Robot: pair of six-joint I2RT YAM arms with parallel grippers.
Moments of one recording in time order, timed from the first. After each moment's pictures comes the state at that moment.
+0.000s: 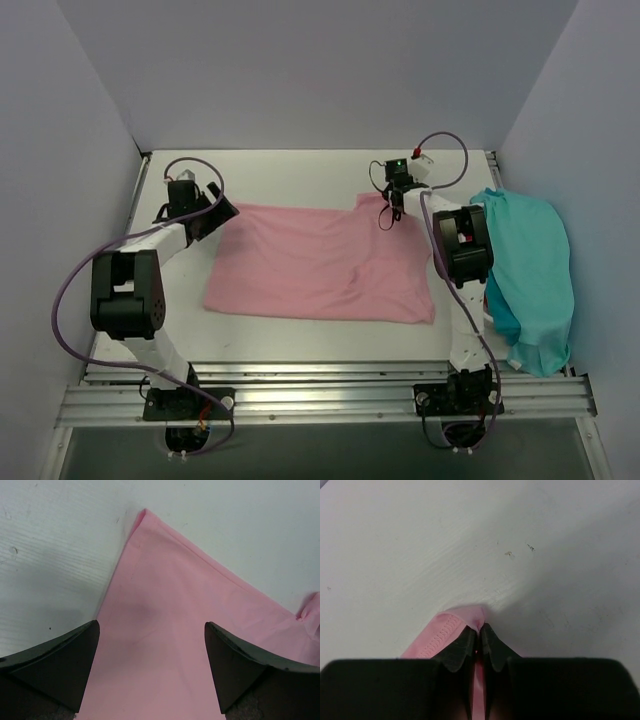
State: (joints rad) left arm -0.01 1.76 1.08 -0.01 0.14 -0.62; right arm 0.22 2.30 1.65 -0.10 0.42 0.72
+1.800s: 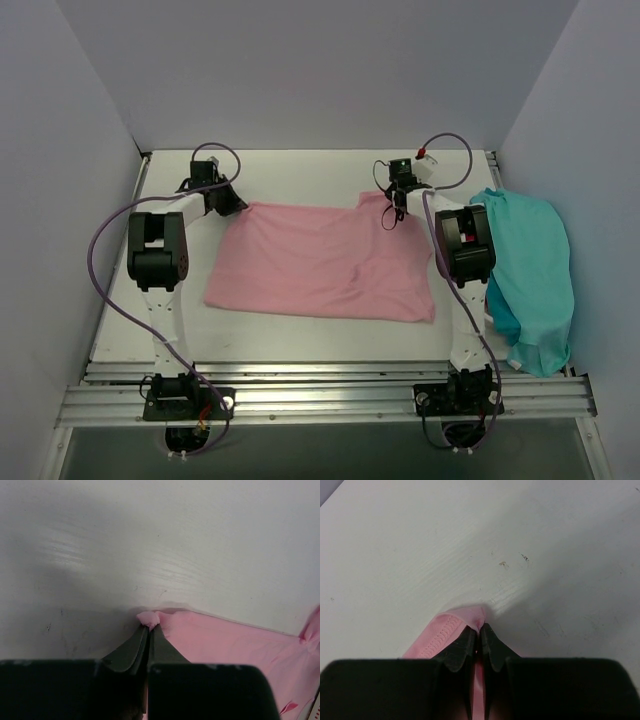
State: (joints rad) left arm -0.04 2.26 1.62 -0.15 0.28 -0.62; right arm 0.20 2.30 1.64 -0.08 0.40 0.74
